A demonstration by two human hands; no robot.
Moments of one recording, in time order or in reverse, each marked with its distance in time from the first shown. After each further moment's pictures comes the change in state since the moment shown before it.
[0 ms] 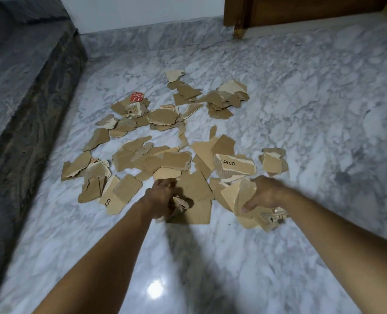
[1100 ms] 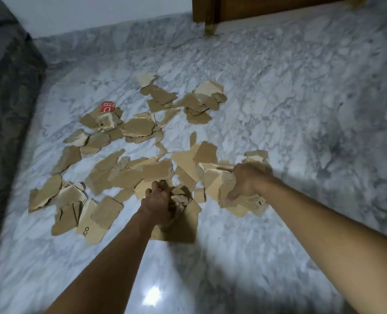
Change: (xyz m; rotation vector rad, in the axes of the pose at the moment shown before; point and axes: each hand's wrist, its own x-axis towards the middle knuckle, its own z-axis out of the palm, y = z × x) left_hand 0.052 0.029 -0.003 -0.014 0.058 -0.106; right_hand 0.019 -0.036 -0.045 -0.275 0.055 -0.023
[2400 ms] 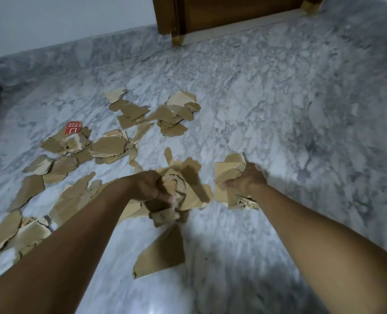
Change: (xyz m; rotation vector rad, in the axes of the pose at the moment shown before) left_hand 0.058 0.050 -0.110 -0.198 -0.364 0.182; right_hand 0.056 0.071 0.024 0.626 0.298 0.486
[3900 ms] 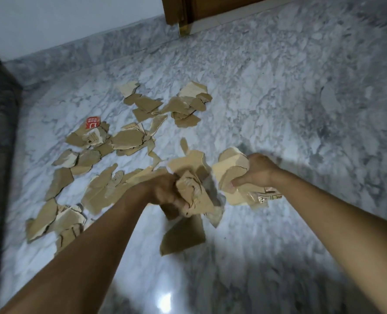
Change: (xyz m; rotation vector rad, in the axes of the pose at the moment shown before) left_hand -0.024 -0.028 0.021 -0.098 -0.086 0.061; right_hand -0.064 -0.014 -0.027 -0.111 -0.208 -0.363
